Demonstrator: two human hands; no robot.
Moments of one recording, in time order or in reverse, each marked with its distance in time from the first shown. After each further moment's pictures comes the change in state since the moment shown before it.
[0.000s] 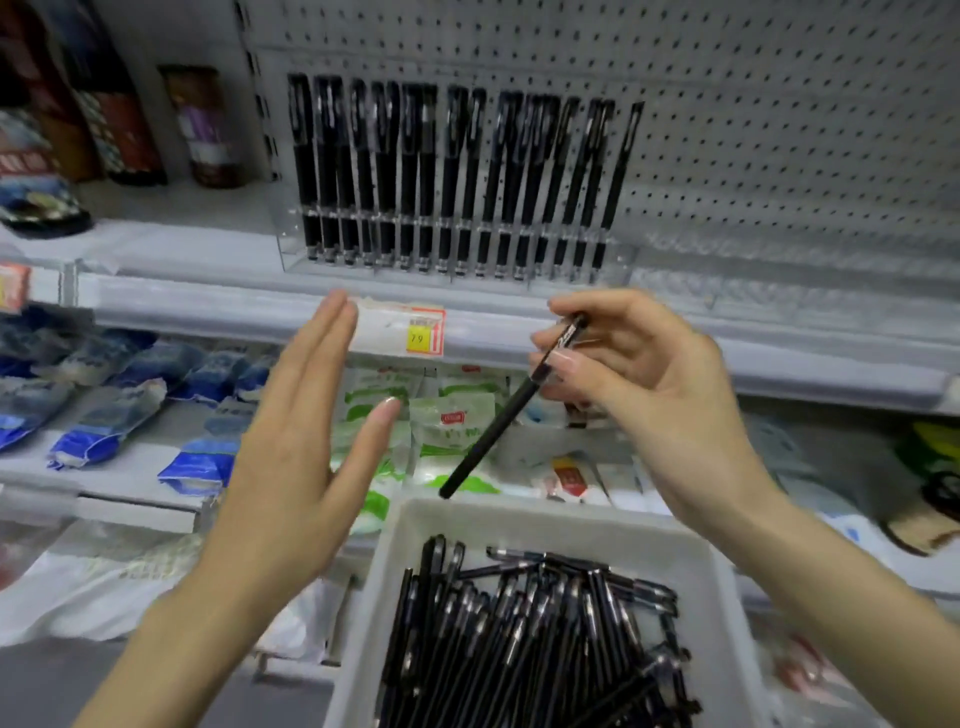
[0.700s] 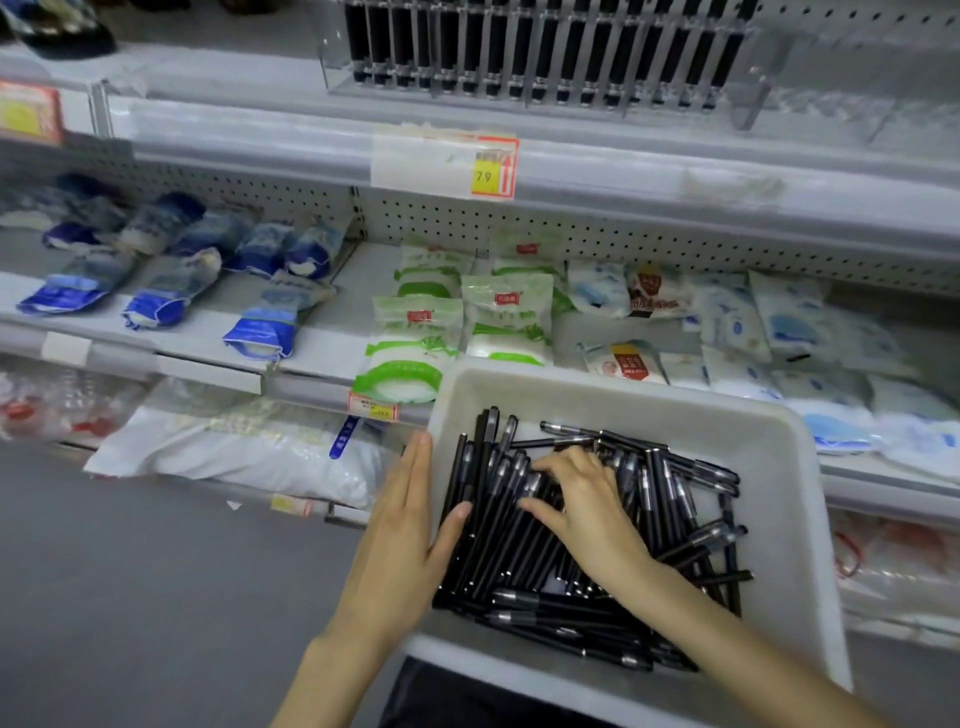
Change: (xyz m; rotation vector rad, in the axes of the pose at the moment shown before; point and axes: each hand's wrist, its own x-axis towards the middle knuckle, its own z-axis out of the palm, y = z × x) left_hand -0.176 -0.037 0.079 -0.099 -0.473 -0.510; right_hand -0.131 0.213 0.047 -0.875 -0.369 0.265
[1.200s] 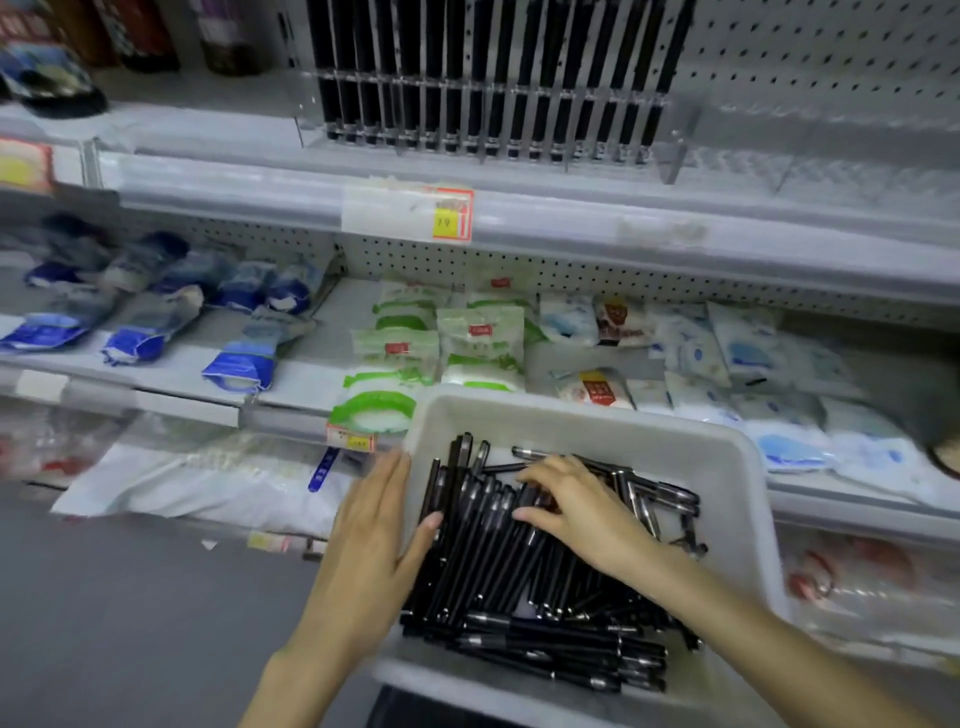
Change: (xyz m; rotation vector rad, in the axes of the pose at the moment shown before) left_hand 0.009 0.013 -0.014 0.148 0.055 0.087; right_hand 0.011 0.011 -0.049 -0.034 -0.200 -0.081
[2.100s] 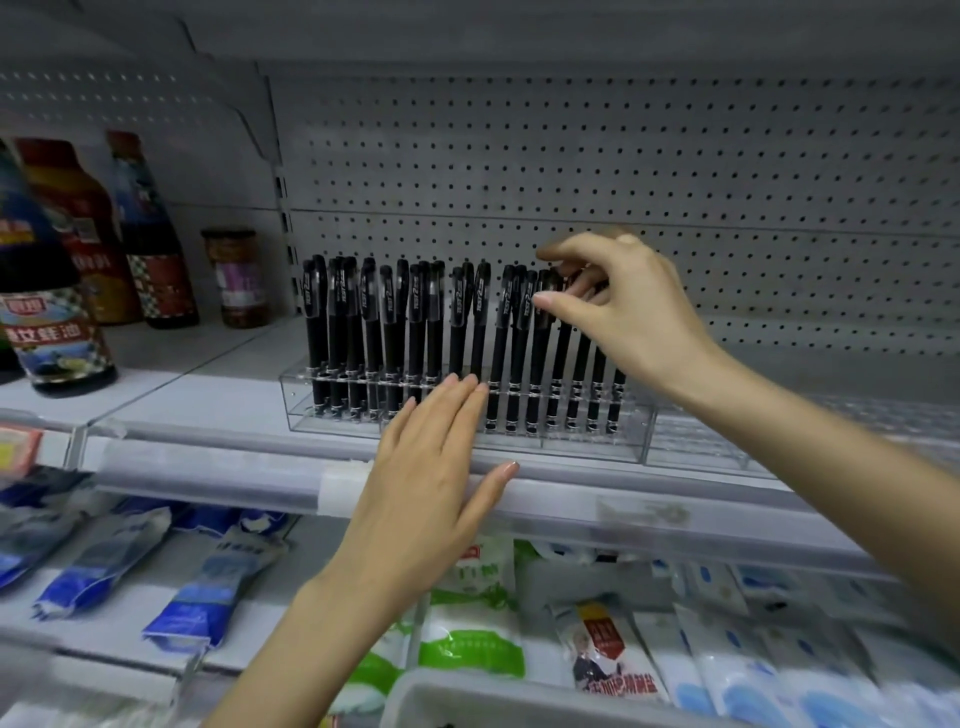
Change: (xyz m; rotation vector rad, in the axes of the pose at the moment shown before) left_hand 0.216 0.121 -0.117 0.320 0.387 0.491; right_hand 0.119 -0.096 -0.318 0.000 0.832 -0.268
